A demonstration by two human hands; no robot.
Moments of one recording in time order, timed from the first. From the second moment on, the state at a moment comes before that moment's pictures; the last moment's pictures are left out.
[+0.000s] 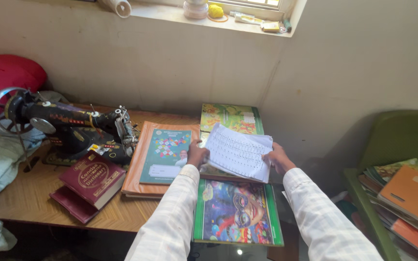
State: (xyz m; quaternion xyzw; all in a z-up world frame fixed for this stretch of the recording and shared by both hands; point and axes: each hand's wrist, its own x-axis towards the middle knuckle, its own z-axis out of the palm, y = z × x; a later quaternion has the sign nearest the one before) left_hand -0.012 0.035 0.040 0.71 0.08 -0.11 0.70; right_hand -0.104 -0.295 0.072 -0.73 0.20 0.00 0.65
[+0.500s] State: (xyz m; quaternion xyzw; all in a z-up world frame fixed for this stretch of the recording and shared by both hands) left_hand -0.044 0.012 0.030 0.97 -0.10 0.03 0.24; right_hand -0.076 -0.271 0.012 -0.97 -0.01 -0.06 0.23
